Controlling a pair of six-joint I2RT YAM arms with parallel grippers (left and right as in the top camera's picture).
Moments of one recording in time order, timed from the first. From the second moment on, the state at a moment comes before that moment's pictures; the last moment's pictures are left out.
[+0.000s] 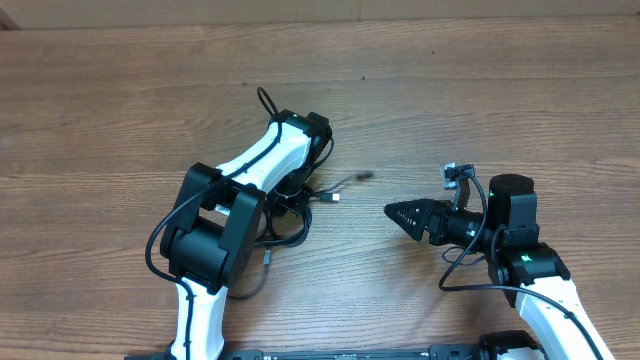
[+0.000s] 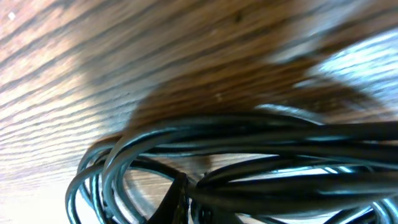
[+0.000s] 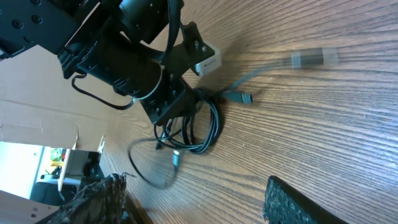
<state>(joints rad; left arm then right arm) -0.47 2.14 1.49 -1.23 -0.19 -0.05 0.10 1.03 0.48 -0.17 -0.85 0.47</state>
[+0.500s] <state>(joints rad) -0.47 2.14 1.89 -1.35 -0.07 -0.17 0.10 1.03 0.48 -0.16 -0.85 0.47</state>
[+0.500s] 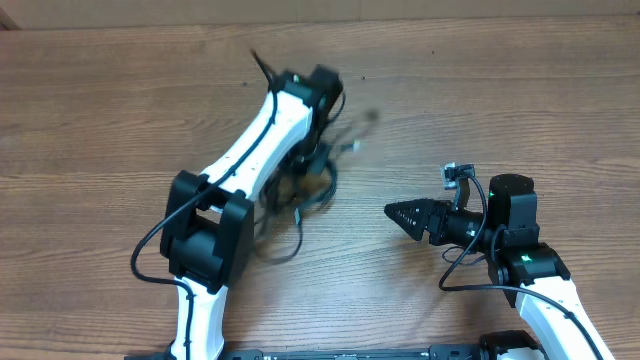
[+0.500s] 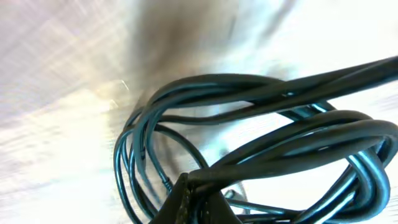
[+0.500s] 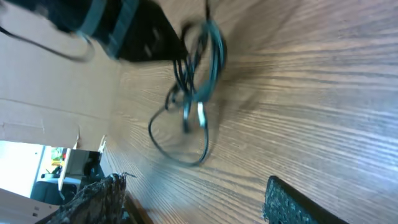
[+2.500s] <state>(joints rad) -0.51 2.05 2.56 -1.62 -0.08 -1.05 0.11 1.04 0.91 -0.41 -0.85 0.50</state>
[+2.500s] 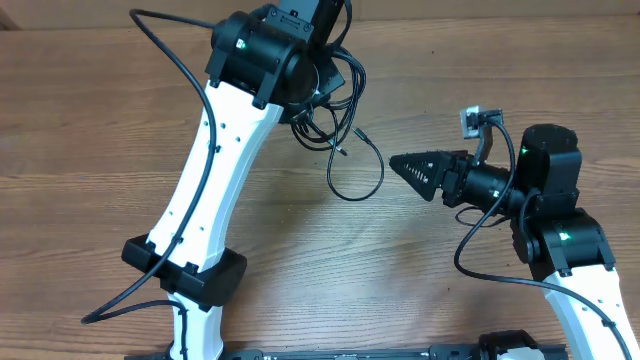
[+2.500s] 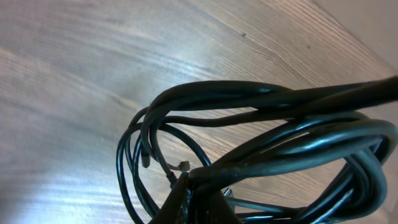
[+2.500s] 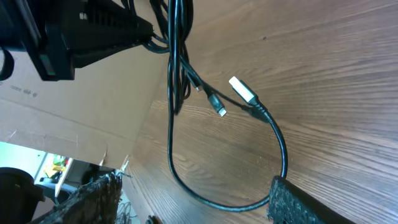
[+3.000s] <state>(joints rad) -0.51 2.05 2.56 -1.68 -0.08 -1.31 0.11 1.04 0.91 -0.42 -0.88 0.49</state>
